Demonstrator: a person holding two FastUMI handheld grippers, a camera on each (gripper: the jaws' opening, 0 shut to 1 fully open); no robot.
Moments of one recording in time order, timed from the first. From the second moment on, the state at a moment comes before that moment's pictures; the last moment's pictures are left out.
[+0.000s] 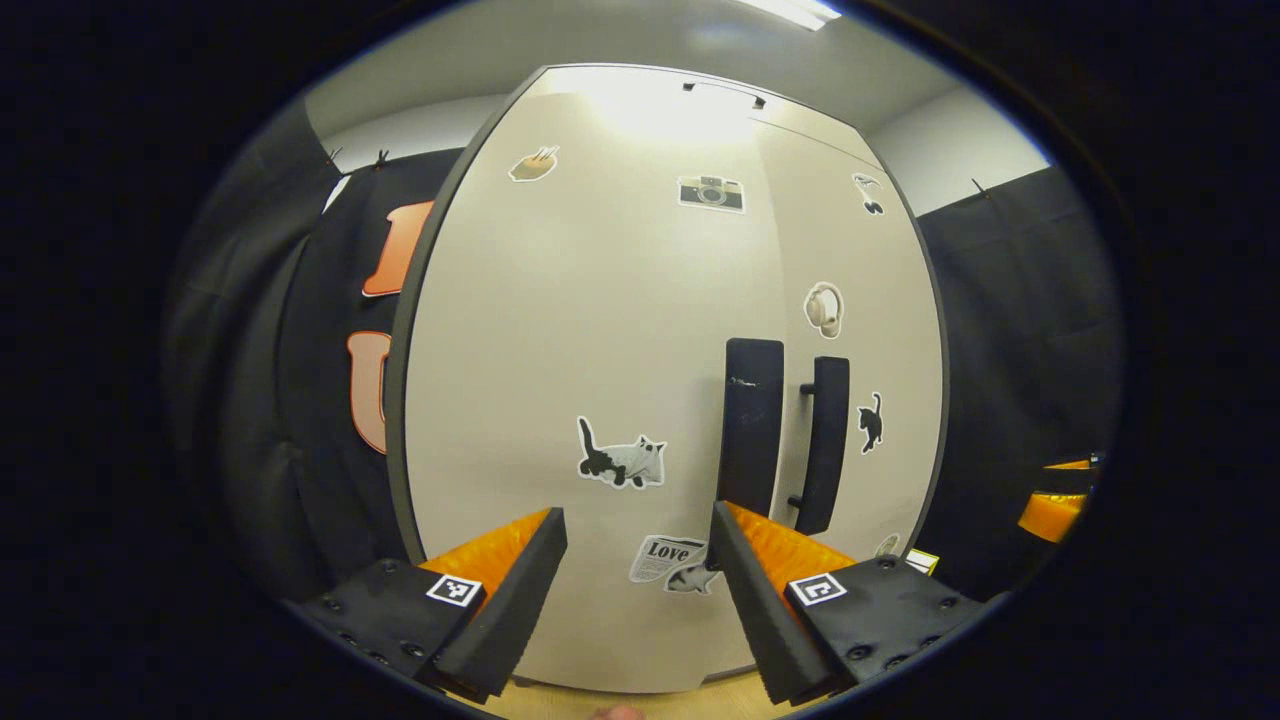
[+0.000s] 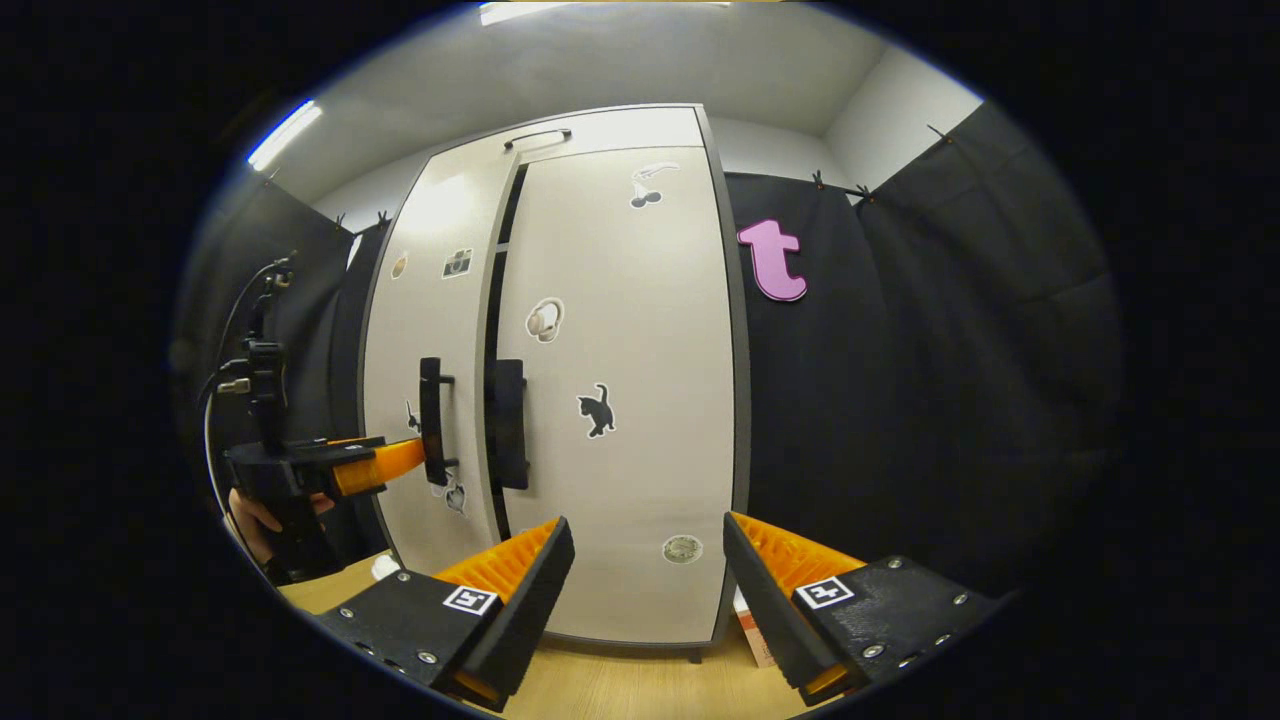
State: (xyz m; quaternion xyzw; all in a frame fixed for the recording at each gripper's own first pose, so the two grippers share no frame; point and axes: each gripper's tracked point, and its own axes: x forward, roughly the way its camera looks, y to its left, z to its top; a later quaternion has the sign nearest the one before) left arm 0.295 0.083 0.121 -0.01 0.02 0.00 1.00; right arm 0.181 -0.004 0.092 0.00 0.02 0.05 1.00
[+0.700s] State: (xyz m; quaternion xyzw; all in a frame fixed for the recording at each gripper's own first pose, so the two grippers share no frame) left arm 0.295 0.067 0.118 -0.02 0.02 0.00 1.00; right arm 0.179 -0.009 0.102 0.00 0.02 0.04 1.00
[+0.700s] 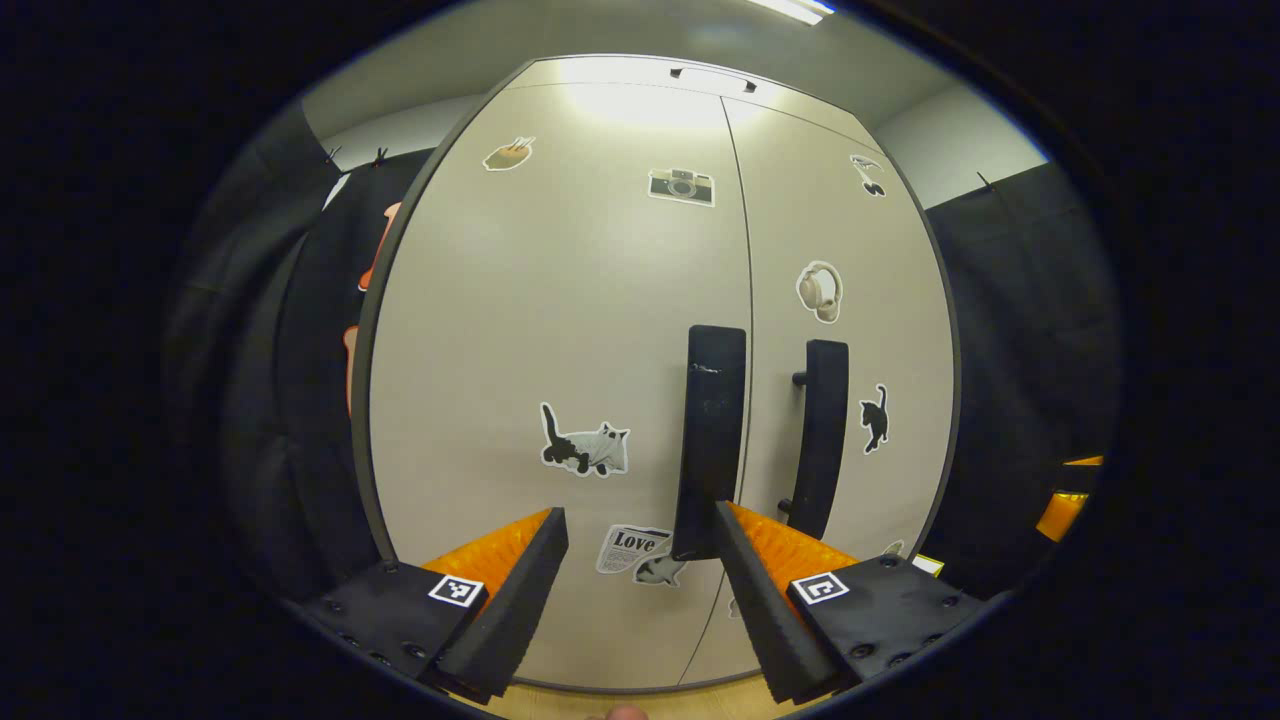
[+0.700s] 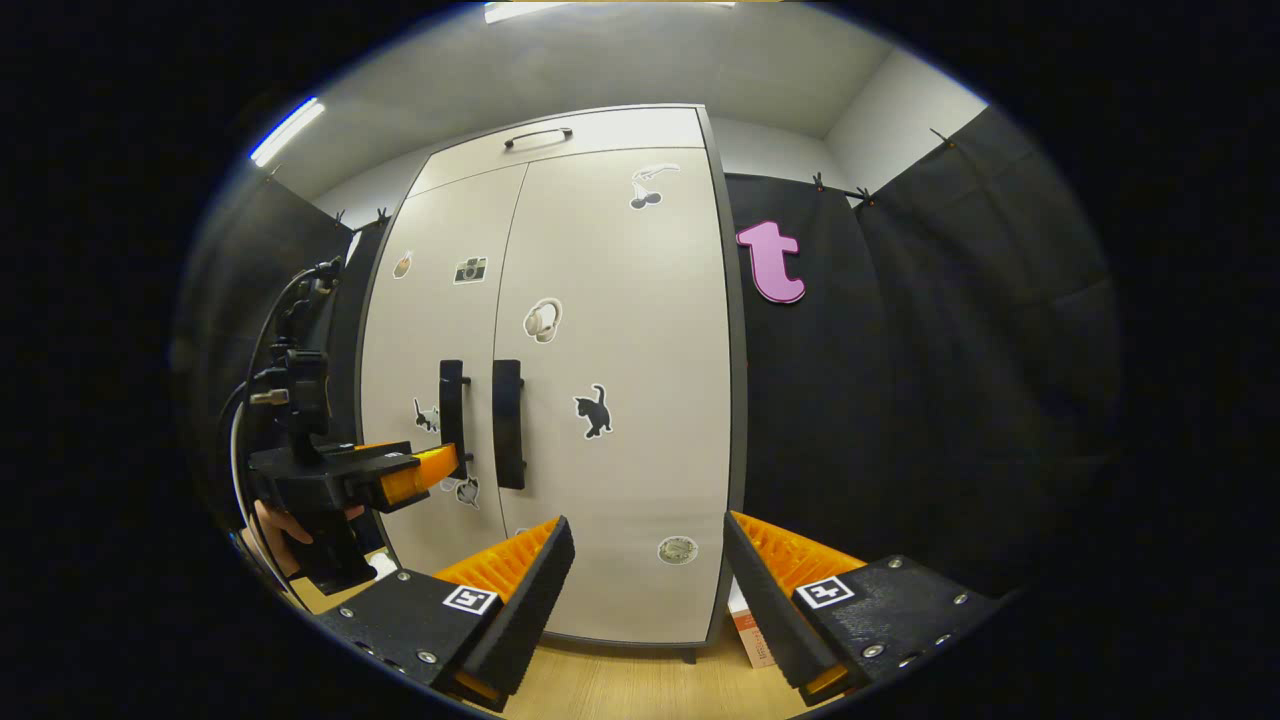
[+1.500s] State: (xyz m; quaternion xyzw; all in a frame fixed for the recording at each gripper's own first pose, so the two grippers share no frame) left arm 0.186 0.108 0.135 -0.03 0.01 0.05 1.00; right arm 0.192 0.039 0.088 0.02 0.02 0.09 1.00
